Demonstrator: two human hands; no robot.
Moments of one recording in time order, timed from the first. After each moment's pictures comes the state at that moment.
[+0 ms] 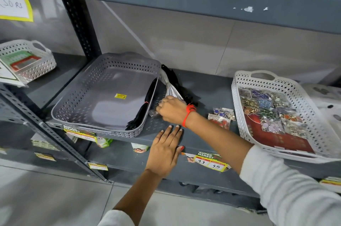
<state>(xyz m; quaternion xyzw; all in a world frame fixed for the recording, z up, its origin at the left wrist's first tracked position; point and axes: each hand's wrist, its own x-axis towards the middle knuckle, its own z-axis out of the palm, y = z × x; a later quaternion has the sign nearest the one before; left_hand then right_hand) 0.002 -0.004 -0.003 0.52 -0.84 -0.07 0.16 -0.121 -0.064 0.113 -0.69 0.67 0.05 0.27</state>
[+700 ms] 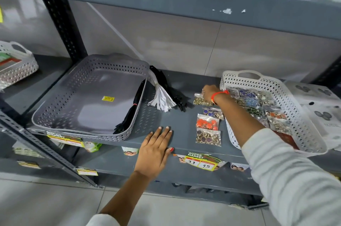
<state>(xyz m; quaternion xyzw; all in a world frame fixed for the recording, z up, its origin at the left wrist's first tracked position) 0.004 -0.005 -0.001 0.51 -0.84 -0.07 0.16 -0.227 -0.157 0.111 -0.64 0.76 0.03 0.15</state>
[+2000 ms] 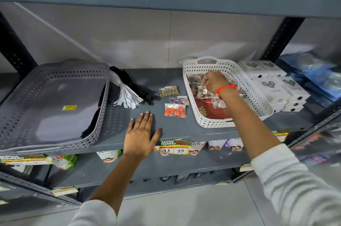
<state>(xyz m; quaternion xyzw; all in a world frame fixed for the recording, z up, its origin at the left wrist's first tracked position) -0.043 -0.029 0.015 0.52 -0.85 -0.04 0.09 -0.320 -0.073 0.147 -0.57 0.81 -0.13 0.09</state>
